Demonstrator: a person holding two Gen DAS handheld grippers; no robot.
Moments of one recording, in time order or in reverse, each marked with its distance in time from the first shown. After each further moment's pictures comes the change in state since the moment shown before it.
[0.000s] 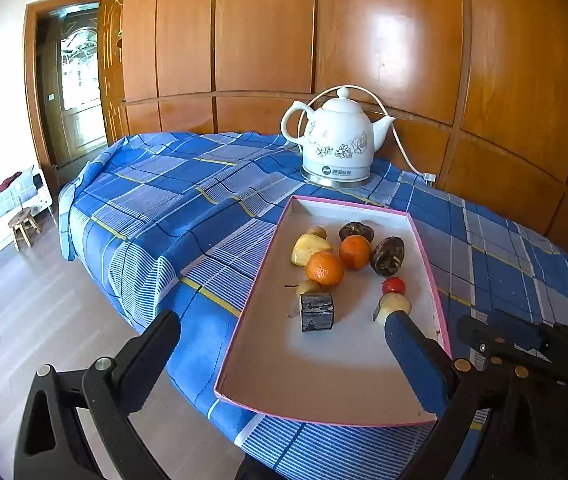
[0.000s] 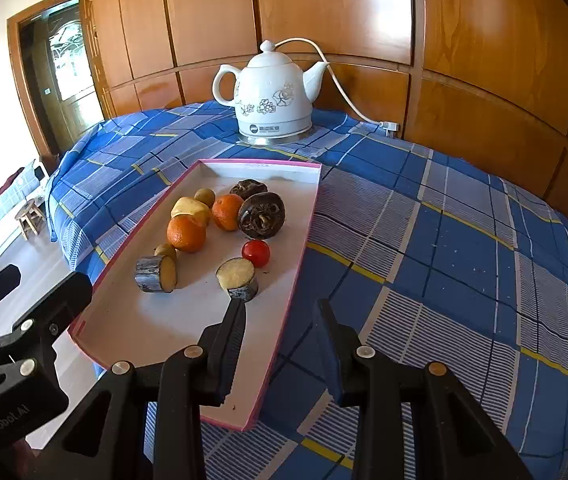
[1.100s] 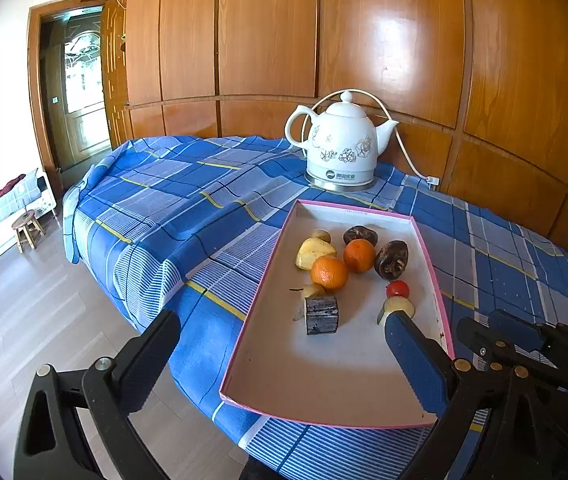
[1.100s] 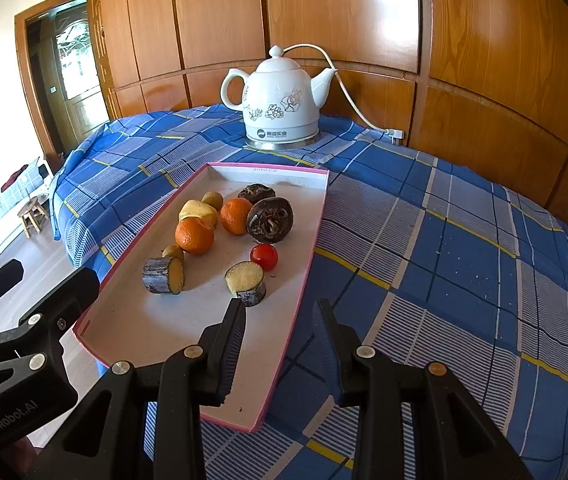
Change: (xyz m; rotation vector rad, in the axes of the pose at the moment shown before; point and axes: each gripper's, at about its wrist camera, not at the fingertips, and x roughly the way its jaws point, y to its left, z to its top) left arm -0.002 0.001 0.001 0.002 -0.013 0.011; right arm -0.003 0.005 0.000 -0.018 -0.014 0.005
